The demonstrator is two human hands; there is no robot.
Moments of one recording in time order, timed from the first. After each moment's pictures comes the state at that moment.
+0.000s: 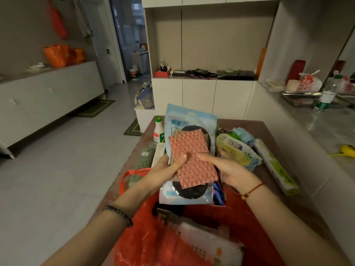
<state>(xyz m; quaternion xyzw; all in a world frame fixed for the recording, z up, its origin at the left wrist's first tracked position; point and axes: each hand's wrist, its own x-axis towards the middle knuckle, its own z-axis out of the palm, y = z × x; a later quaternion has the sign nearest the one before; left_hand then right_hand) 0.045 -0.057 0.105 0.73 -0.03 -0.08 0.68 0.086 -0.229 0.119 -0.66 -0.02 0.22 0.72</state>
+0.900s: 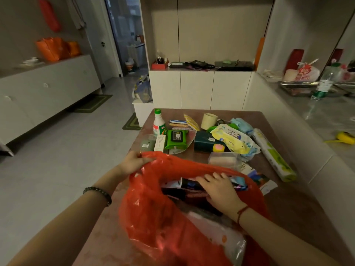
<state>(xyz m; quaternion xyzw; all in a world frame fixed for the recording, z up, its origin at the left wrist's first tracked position) 0.055 0.029 0.078 0.84 0.12 -0.09 0.53 0.051 -0.238 -0.002 -0.92 -0.32 -0.21 0.02</state>
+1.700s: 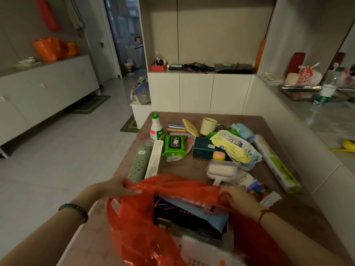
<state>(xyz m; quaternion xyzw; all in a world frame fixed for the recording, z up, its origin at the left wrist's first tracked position) 0.061 0.077 0.052 0.89 0.05 -0.29 0.36 0.107 -0.296 -0.017 -0.96 -0.21 0.10 0.15</state>
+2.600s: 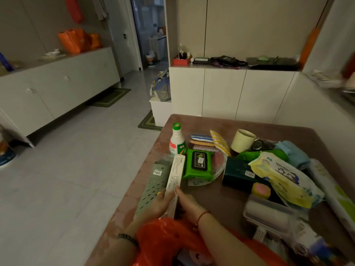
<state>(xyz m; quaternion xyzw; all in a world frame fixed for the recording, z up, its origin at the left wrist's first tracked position) 0.196 0.074 -0.090 0.77 0.22 -0.15 0.58 0.230 -0.055 -0.060 -0.63 0.12 0.42 0.64</state>
